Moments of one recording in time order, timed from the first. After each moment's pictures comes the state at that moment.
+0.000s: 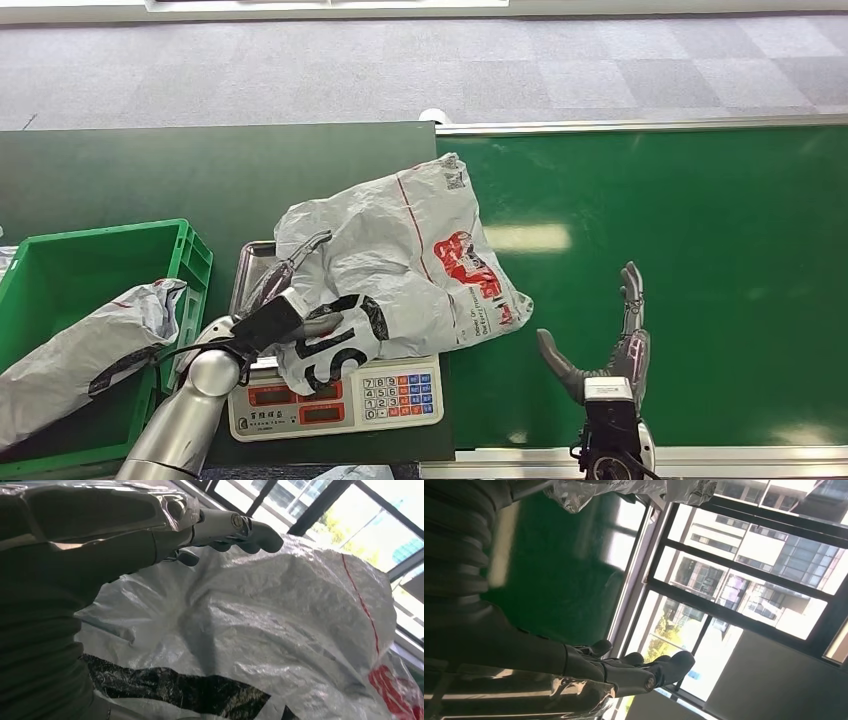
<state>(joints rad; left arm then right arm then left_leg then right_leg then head) -0.36 -0.01 -0.08 -1.16 -0.59 -0.25 -0.42 0.04 0.16 0.04 -1.37 0.48 -0.31 -0.70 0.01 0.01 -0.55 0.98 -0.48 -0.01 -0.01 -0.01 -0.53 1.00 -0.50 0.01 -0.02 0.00</state>
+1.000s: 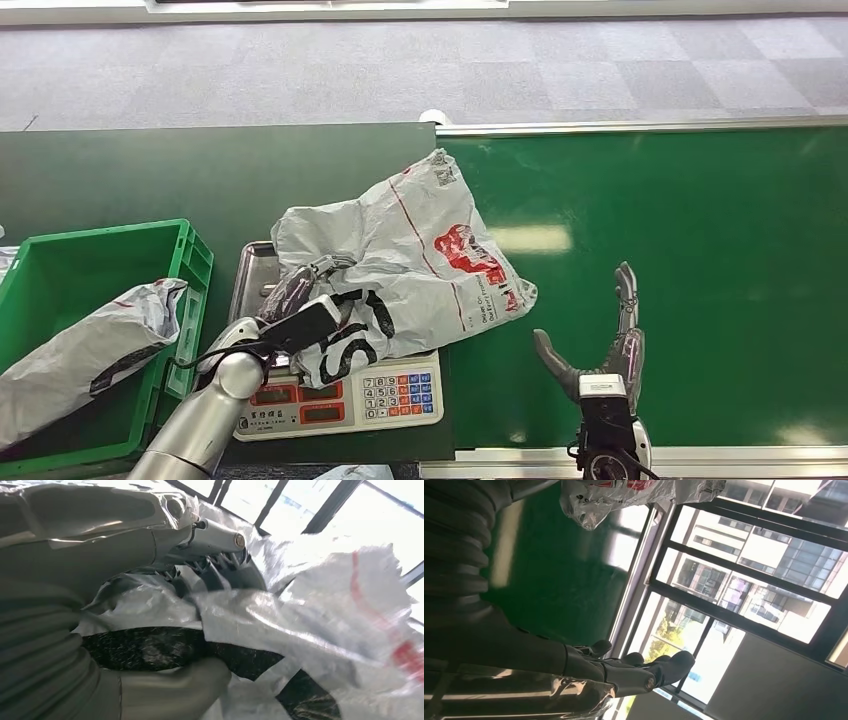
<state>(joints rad) -0.40 -0.03 -0.17 -1.07 -0.65 -0.09 -0.38 0.03 0.16 0.04 -1.34 0.49 -0.31 -0.70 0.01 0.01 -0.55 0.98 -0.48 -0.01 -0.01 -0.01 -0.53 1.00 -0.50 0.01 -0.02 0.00</state>
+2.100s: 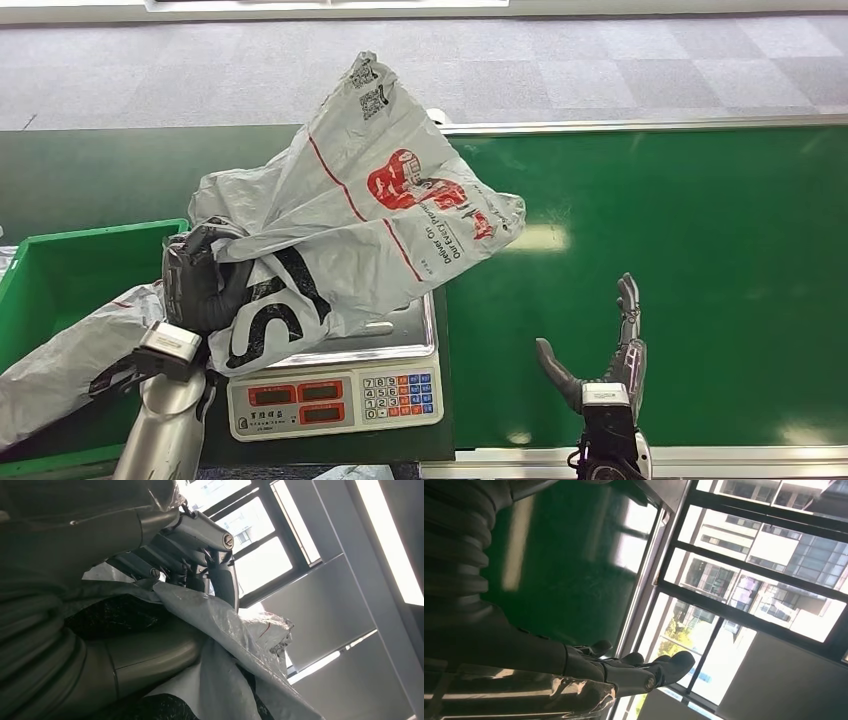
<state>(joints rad) -0.24 -0.08 -0.01 -1.53 -0.31 0.03 -0.67 0.07 0.17 0.03 -1.35 0.48 -0.31 -0.70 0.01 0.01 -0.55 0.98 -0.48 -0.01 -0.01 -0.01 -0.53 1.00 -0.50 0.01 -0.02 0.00</state>
